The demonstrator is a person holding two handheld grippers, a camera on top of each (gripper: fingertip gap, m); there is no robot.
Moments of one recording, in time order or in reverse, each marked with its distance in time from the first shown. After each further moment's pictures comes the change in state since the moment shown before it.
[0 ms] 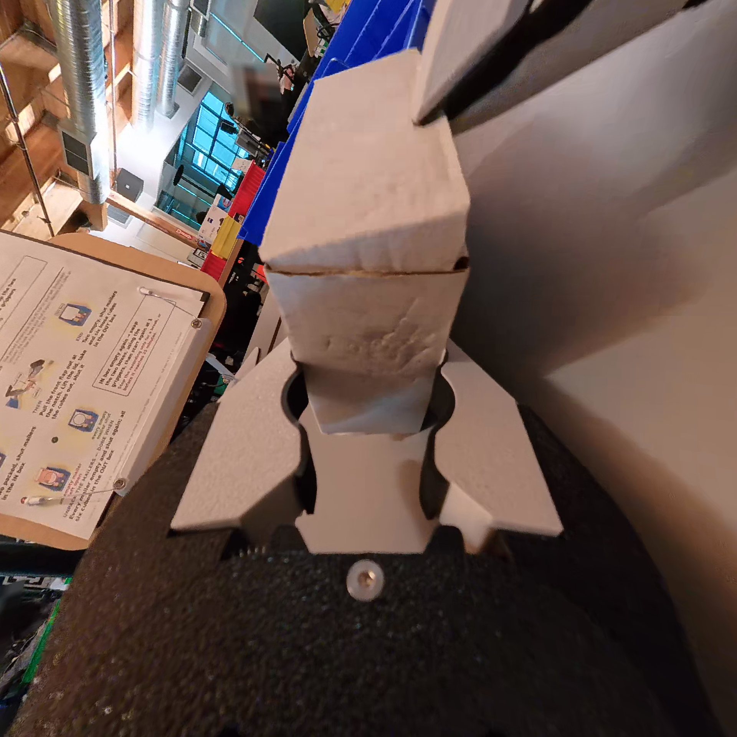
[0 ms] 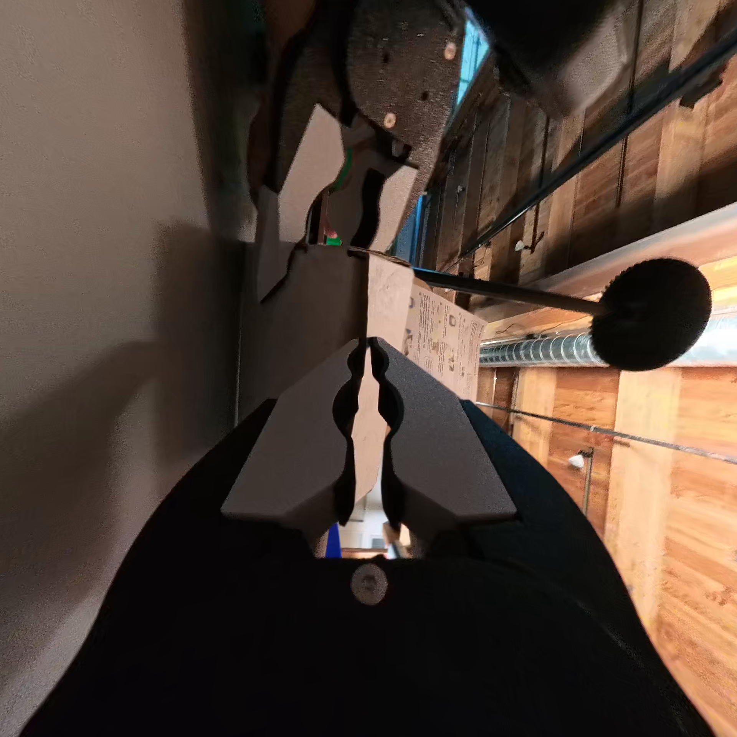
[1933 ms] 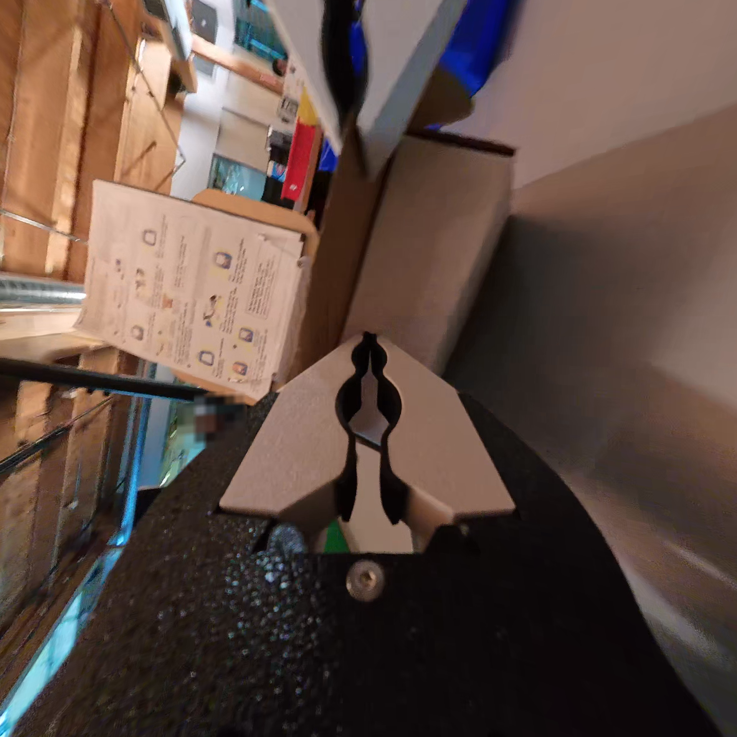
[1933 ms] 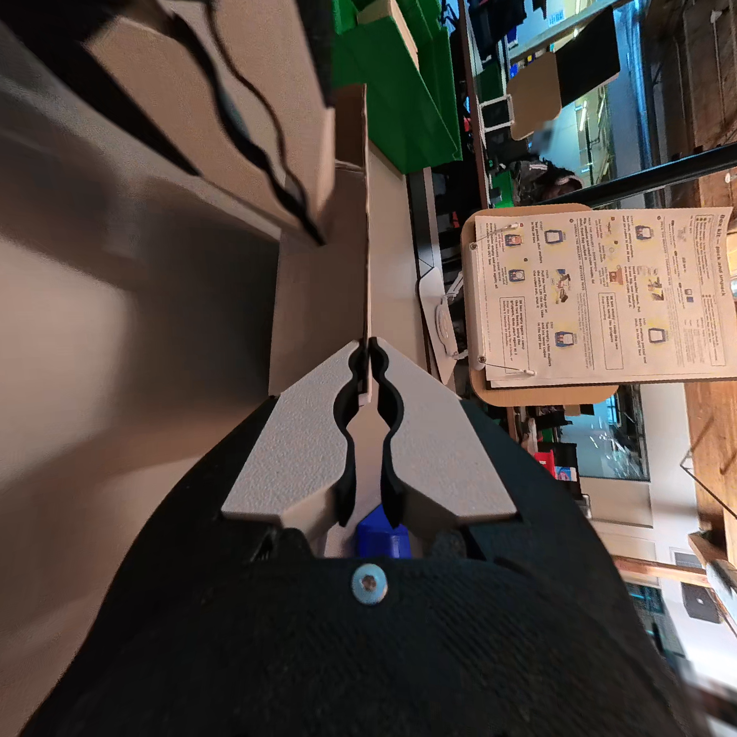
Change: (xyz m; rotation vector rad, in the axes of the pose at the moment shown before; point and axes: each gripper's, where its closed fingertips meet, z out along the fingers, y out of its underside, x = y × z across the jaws) left arm 0.007 -0.070 -0.060 -0.416 -0.269 0.173; right arm 0.035 0.008 -0.031 -0.018 -0.449 0.564
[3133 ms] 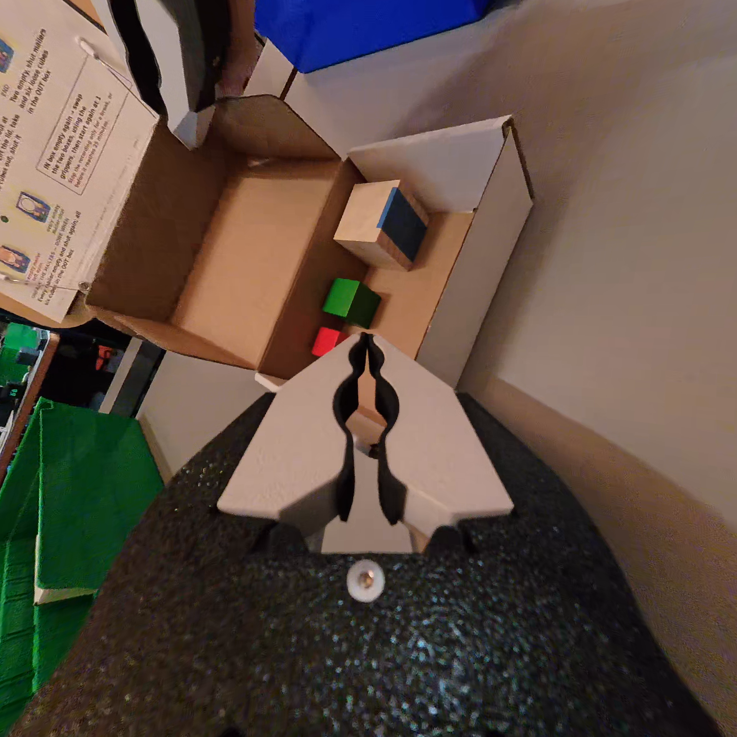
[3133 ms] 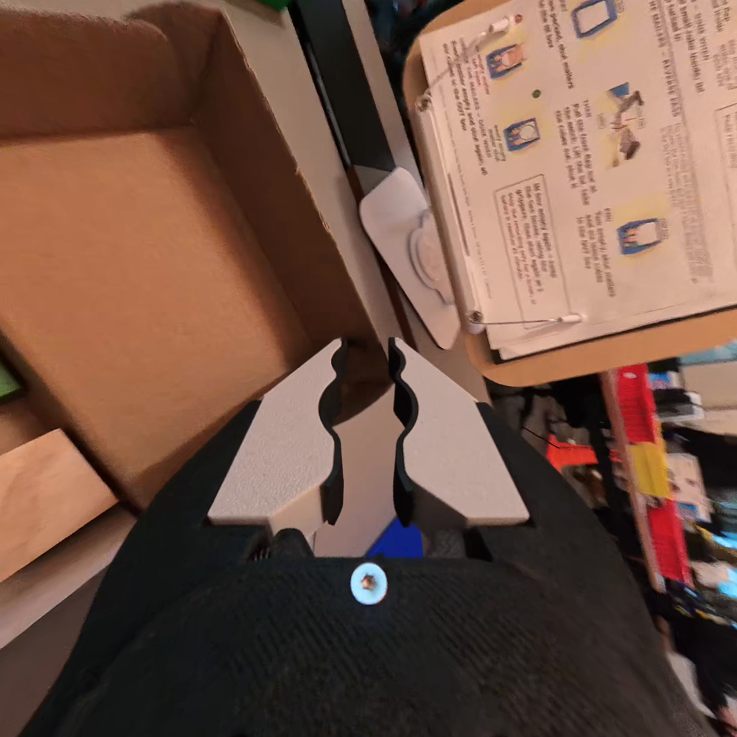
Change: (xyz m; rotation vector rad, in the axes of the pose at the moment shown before) left arm 0.036 0.029 0.031 -0.187 0.287 -0.439; right arm 0.110 0.099 0.173 -0.199 -0.025 0.293
